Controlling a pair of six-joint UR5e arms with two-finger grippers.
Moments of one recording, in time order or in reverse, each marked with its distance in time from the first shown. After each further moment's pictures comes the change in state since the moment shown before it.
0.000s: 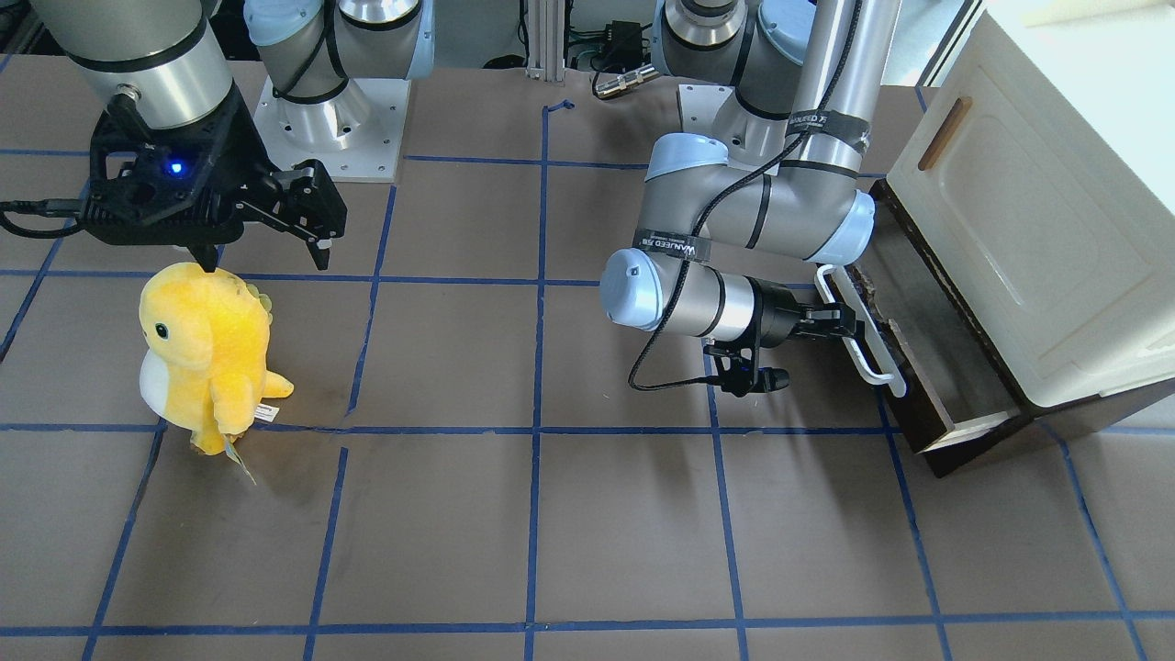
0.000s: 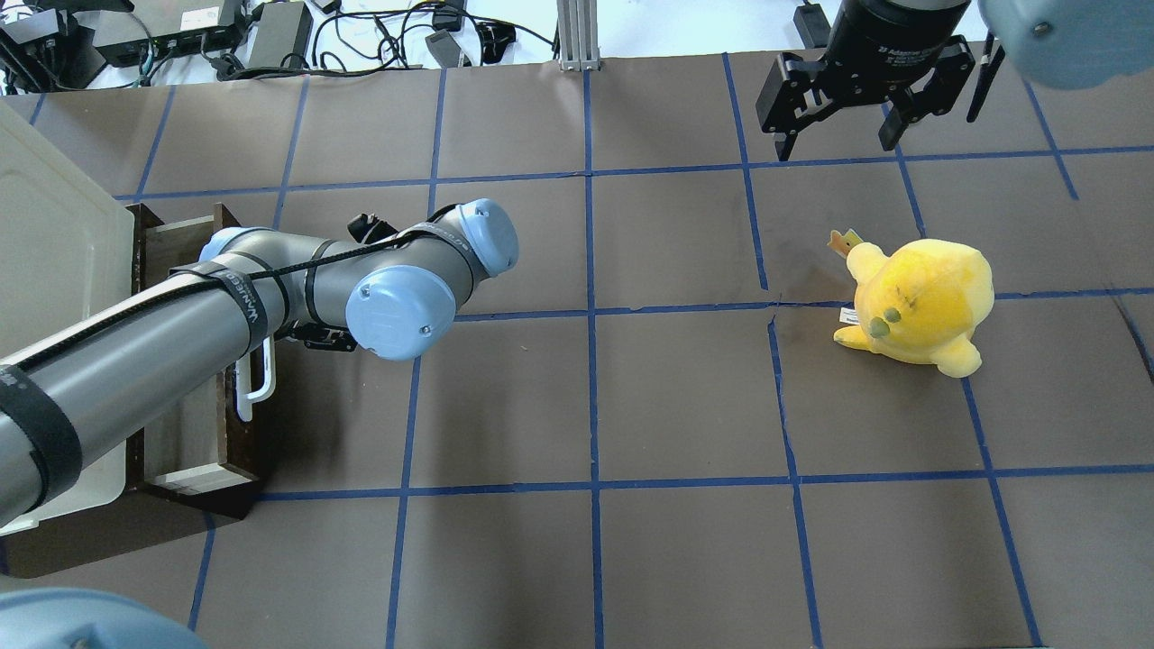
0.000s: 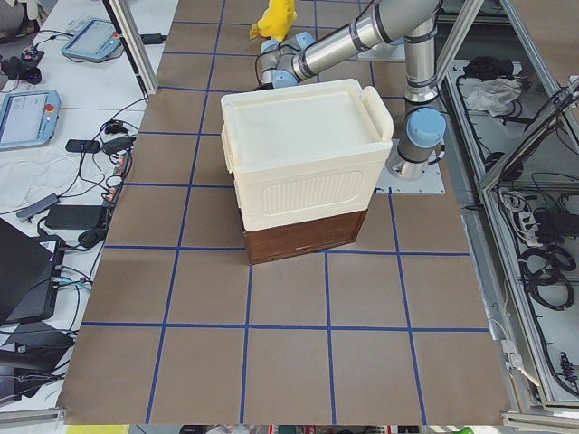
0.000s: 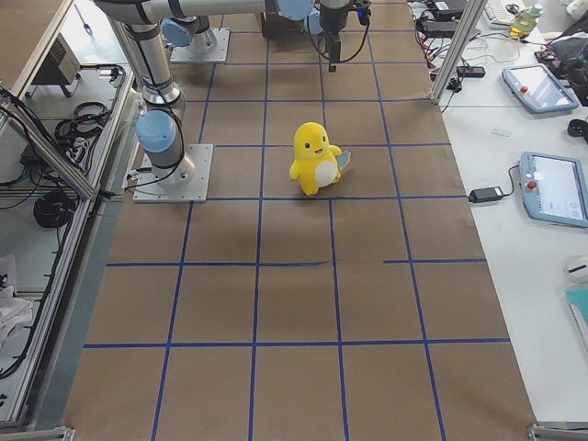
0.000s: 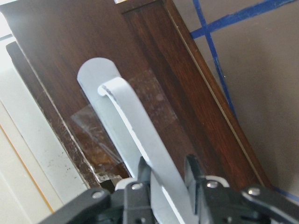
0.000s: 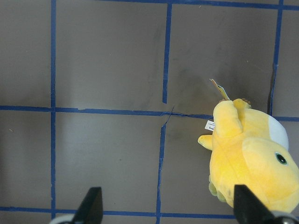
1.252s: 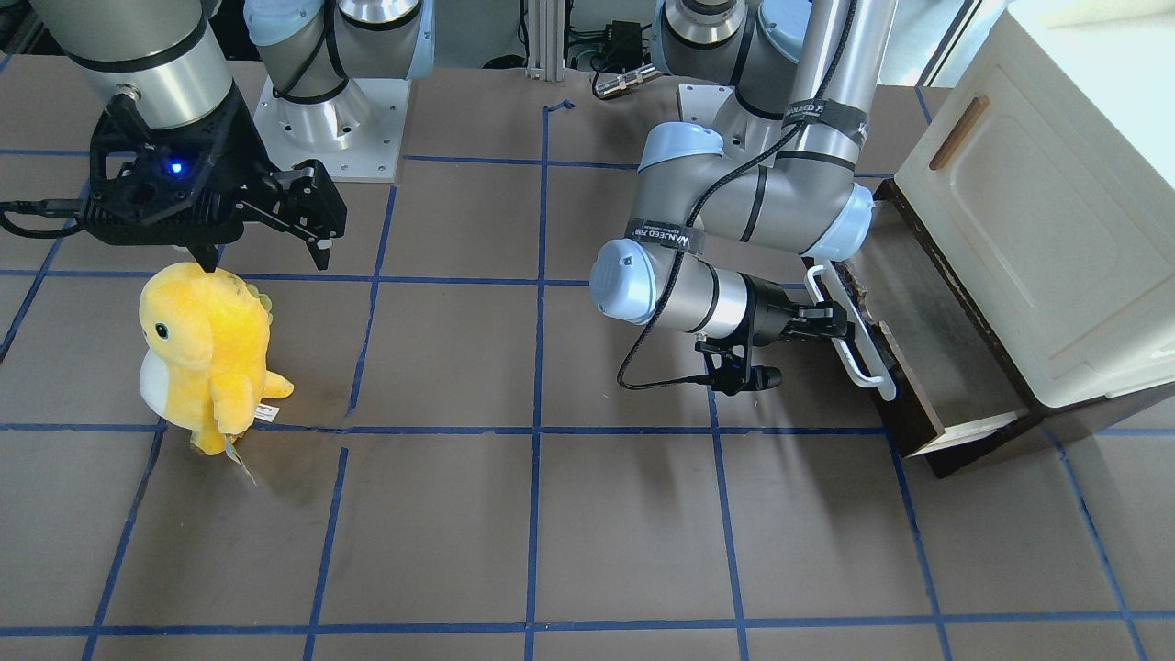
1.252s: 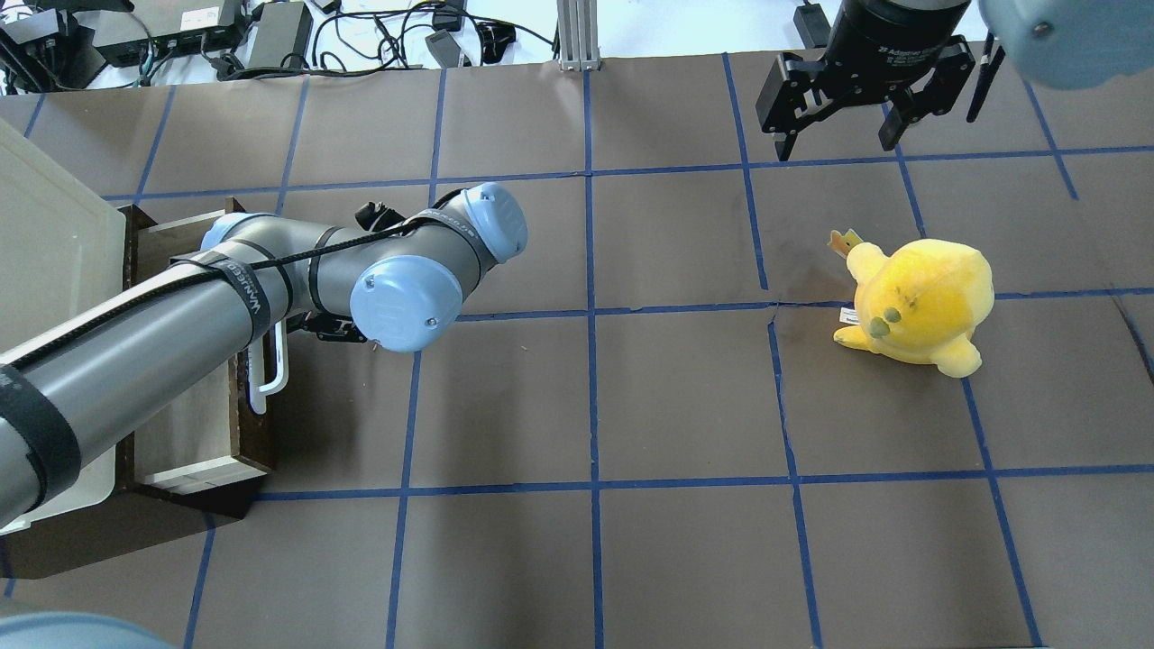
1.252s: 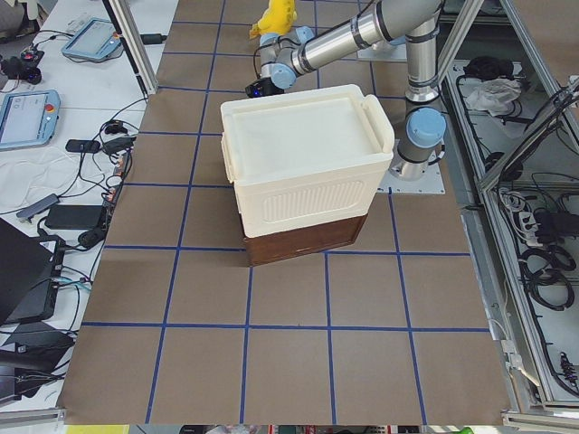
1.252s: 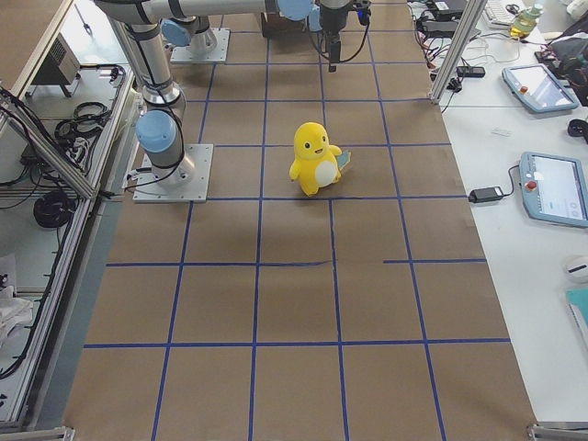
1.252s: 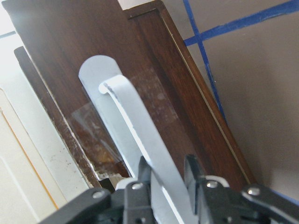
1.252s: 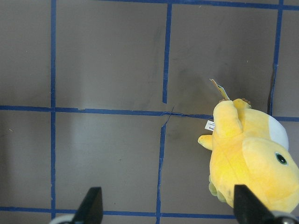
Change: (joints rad) left arm -0.017 0.009 0.033 0.000 -0.045 0.009; right arm 0.000 0.000 0.000 0.000 0.000 0.000
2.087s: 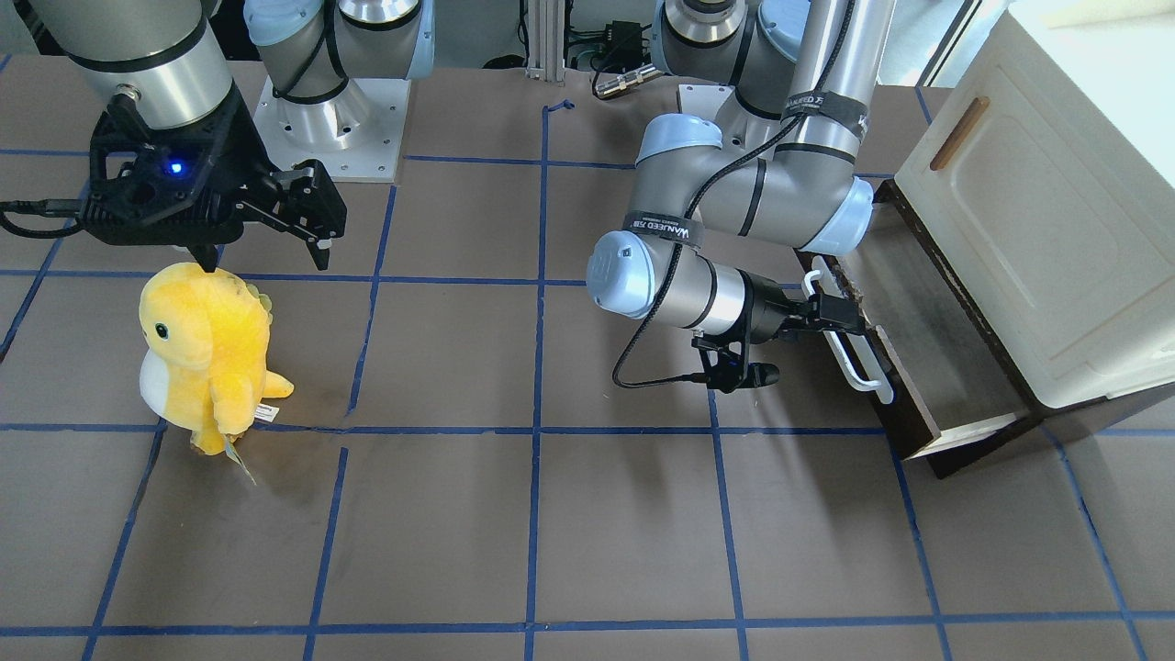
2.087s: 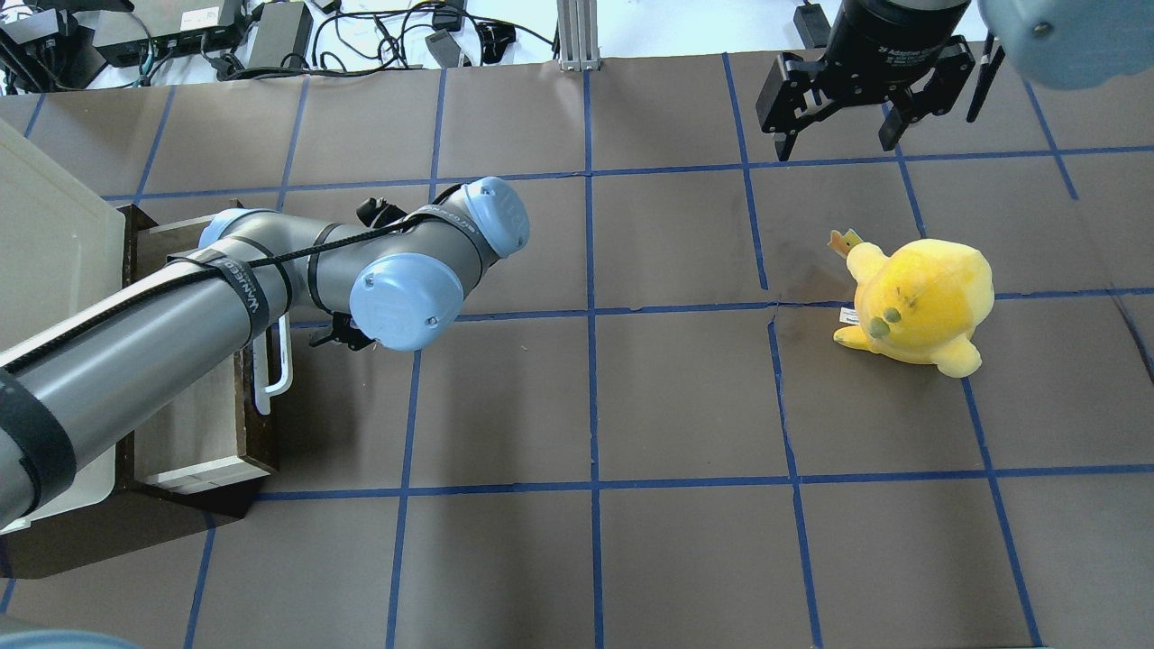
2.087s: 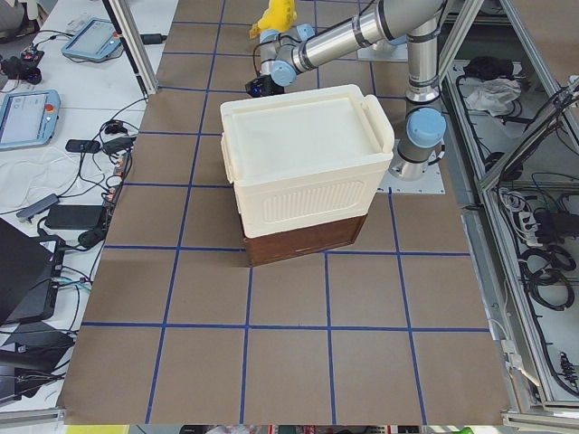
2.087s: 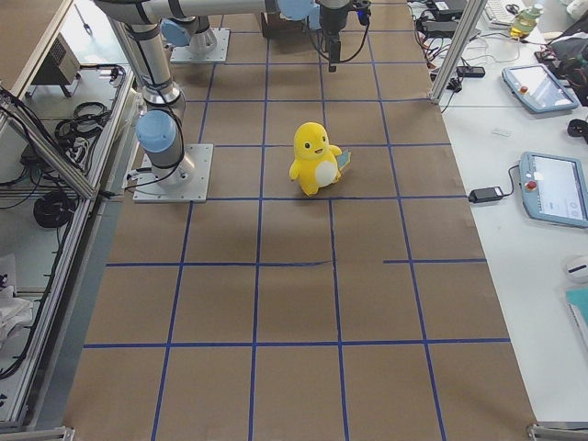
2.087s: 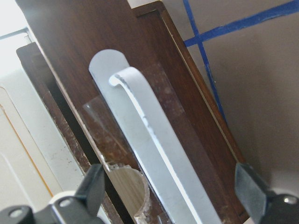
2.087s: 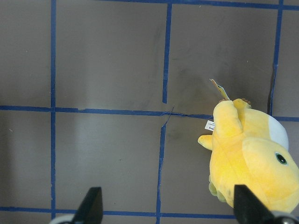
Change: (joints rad) left arm -0.012 0.014 0.029 0.007 -0.070 0.003; right arm 0.000 0.000 0.000 0.000 0.000 0.000
